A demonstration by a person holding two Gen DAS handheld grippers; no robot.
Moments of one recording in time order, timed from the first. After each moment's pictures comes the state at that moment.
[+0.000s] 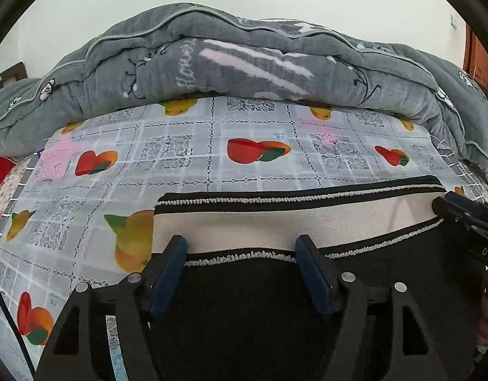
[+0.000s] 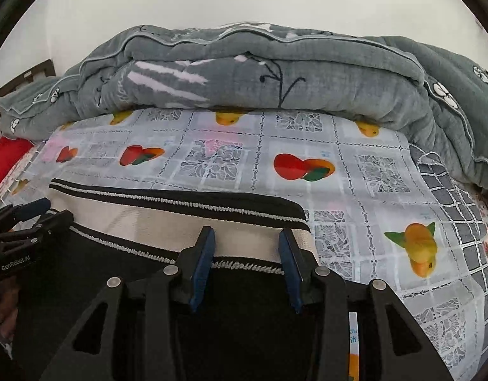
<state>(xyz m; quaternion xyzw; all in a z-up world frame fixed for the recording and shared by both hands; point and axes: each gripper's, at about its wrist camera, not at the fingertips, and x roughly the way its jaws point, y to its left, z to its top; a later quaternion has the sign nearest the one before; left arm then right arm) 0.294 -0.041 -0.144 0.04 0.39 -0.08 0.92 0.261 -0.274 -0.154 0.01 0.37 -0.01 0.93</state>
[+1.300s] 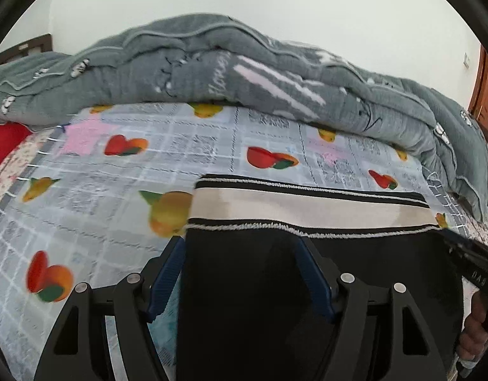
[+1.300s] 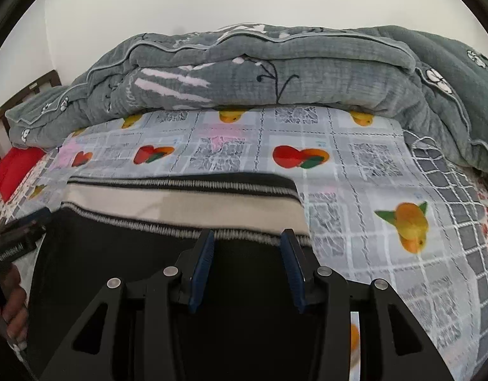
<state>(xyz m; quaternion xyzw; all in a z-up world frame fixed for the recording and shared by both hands) 0.250 -0.007 -0.116 -0.04 0.37 -0.07 0.92 0.230 -0.282 -0.138 0.04 0.38 0.00 0.92</state>
